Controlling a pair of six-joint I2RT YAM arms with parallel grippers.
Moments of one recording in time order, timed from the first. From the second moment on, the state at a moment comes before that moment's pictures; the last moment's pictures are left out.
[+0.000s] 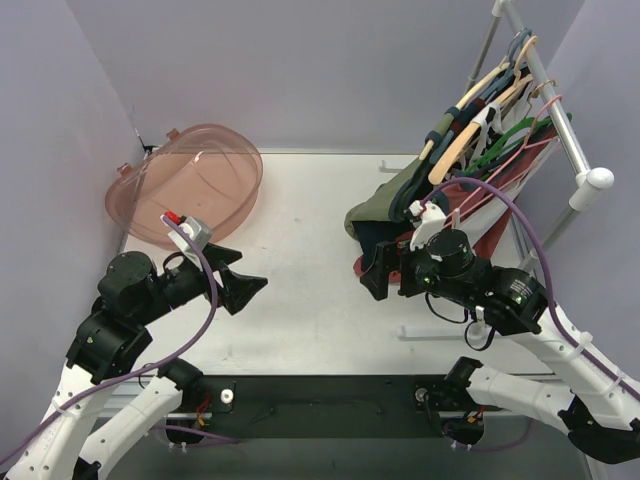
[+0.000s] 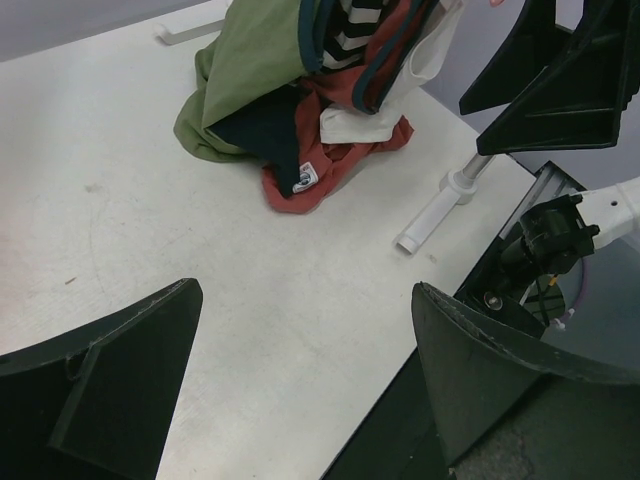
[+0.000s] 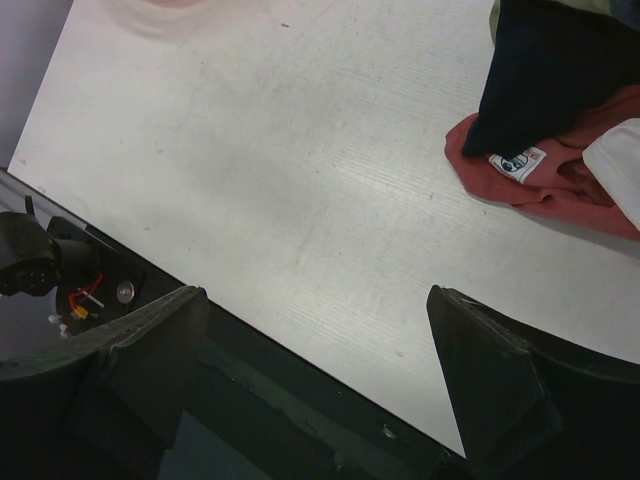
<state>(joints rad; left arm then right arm) -0.52 0.58 0.99 -0.55 0.38 -0.24 0.85 0.88 1.16 -0.85 0.13 0.48</state>
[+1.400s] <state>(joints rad) -0.52 0.51 0.99 -0.66 0.32 -0.15 0.64 1.28 1.68 -0.39 1.27 -0.37</state>
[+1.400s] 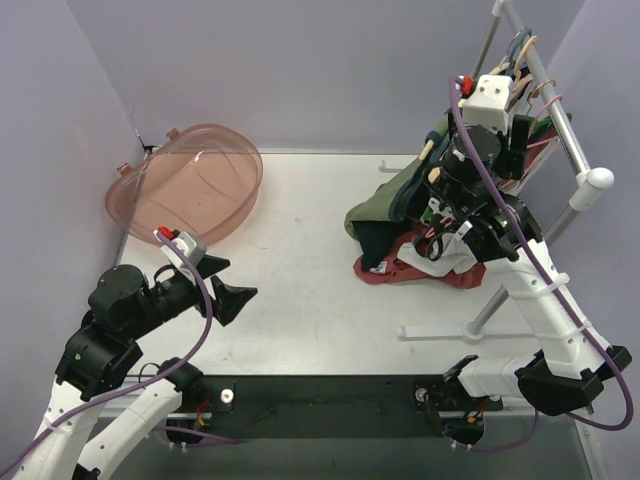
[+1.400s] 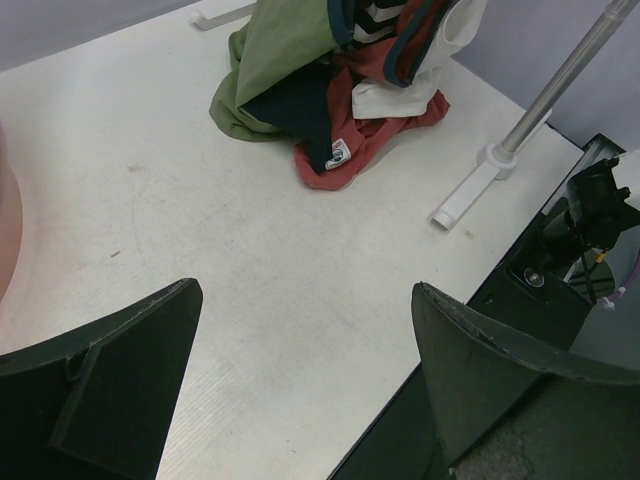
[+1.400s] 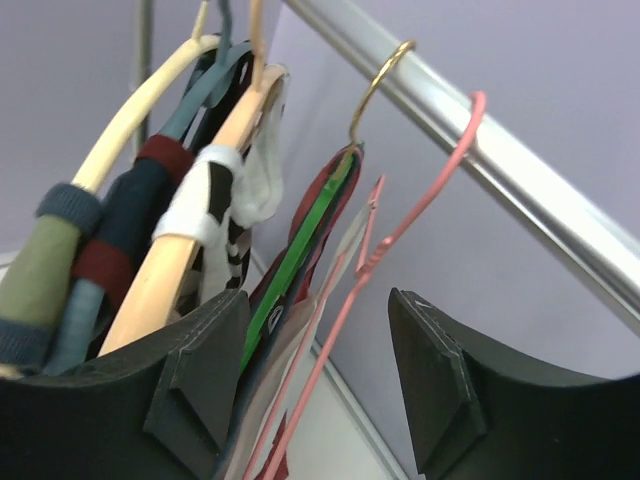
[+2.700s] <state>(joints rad) -0.52 0.56 0.99 -0.66 0.33 -0.23 0.35 1.28 1.56 -0.15 1.14 -0.42</state>
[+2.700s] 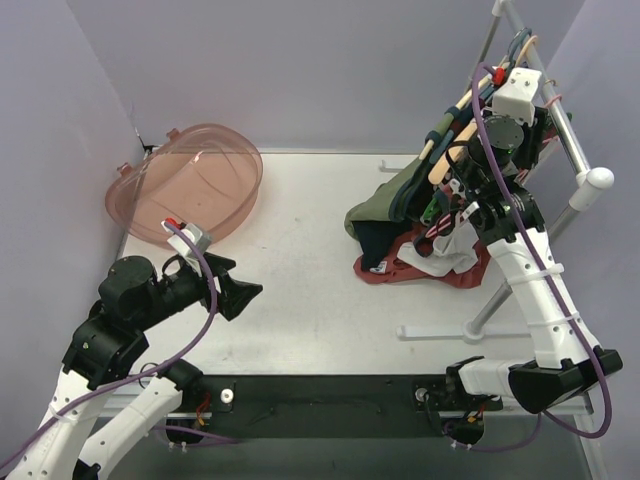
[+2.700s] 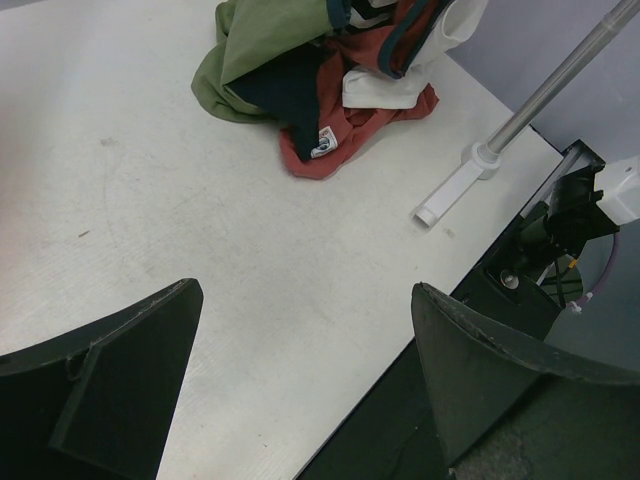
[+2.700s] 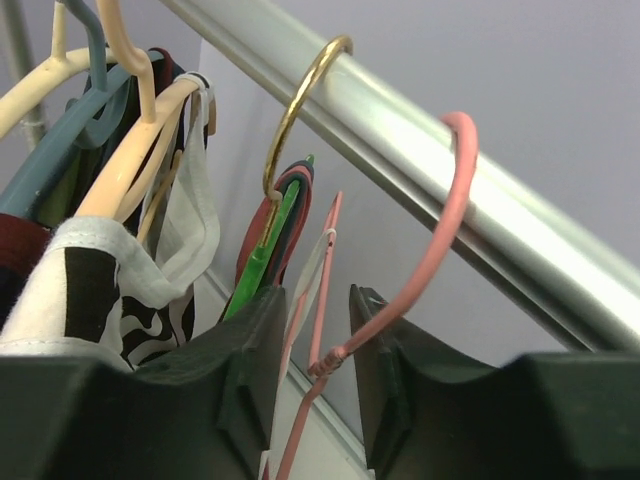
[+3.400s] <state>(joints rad) -0.52 0.55 0.99 -0.63 0.33 -0.23 0.37 1.30 1.70 -0.21 1.12 -0.39</state>
